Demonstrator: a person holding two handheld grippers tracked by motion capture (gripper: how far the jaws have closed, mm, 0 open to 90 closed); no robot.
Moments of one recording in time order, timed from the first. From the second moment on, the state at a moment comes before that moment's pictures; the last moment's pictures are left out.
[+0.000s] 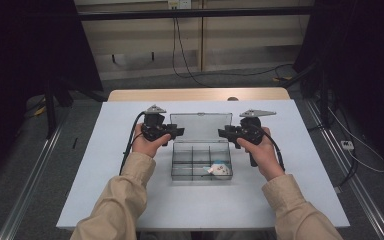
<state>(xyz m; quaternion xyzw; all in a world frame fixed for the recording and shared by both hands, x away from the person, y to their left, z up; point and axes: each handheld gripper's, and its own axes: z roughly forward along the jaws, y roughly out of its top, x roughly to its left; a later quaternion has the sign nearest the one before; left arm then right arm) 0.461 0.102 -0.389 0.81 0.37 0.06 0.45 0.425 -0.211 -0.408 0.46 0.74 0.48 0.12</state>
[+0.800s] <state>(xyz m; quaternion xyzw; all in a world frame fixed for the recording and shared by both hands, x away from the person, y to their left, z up) 0.441 0.123 -0.374 0.82 0.37 0.05 0.43 0.415 -0.211 -0.406 0.44 0.75 0.48 0.13</state>
